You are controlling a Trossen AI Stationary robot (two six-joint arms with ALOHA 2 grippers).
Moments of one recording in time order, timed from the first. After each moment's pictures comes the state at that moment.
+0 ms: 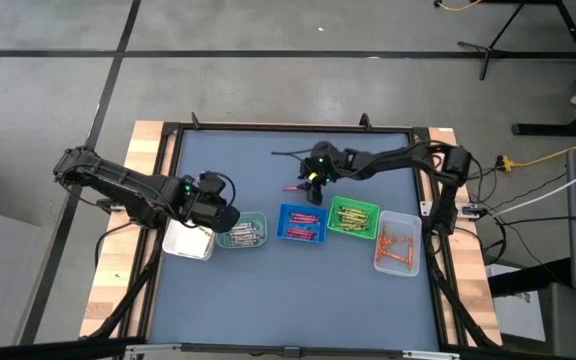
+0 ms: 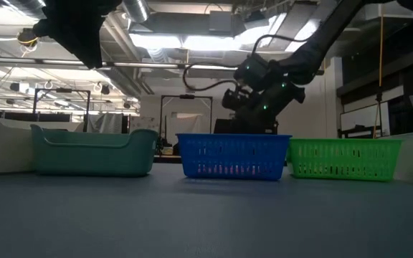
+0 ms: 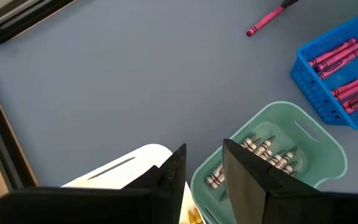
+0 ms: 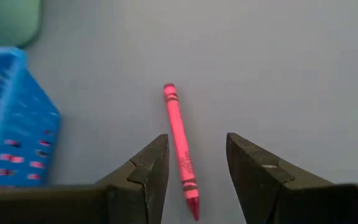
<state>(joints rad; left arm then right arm) -0.27 1.27 1.11 -1.20 -0.56 -1.19 -0.37 1.87 0.98 0.10 -0.25 -0.17</state>
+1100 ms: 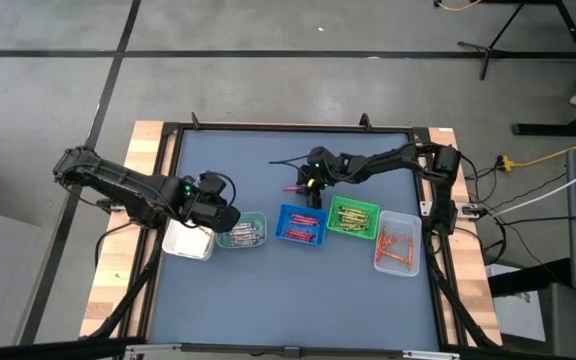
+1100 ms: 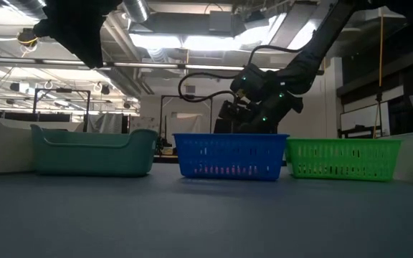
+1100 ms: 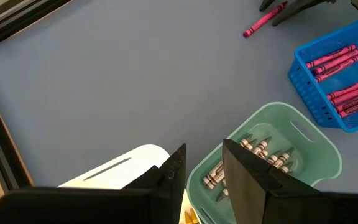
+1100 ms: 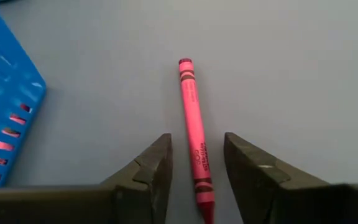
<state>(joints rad) -0.27 1.27 1.11 -1.19 -0.56 -1.19 -0.36 1.96 0.98 0.14 -0.25 -0.27</state>
